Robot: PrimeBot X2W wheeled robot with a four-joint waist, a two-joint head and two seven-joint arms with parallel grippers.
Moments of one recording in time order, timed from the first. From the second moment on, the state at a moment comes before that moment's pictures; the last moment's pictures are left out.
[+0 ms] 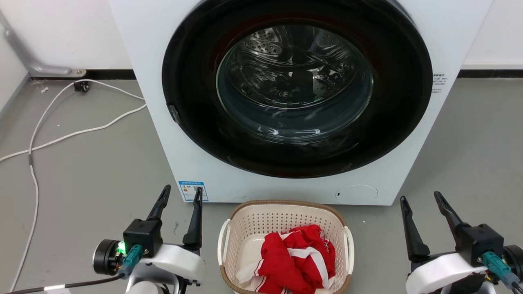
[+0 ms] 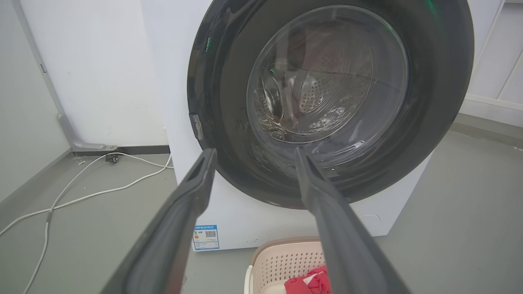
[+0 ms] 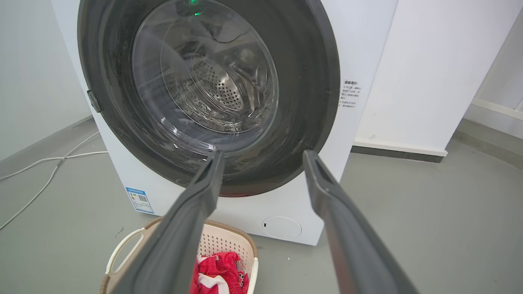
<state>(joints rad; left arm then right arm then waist) -0.10 0.09 -0.13 0.22 -0.16 -0.05 -0.24 0.05 -0.05 -0.01 -0.01 0.01 0.13 -0.08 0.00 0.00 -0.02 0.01</state>
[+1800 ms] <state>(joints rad) -0.41 0.10 -0.15 0.49 -0.18 -0.11 -0.20 -0.17 -0.05 -0.02 0.19 -0.03 0.13 -0.03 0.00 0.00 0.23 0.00</state>
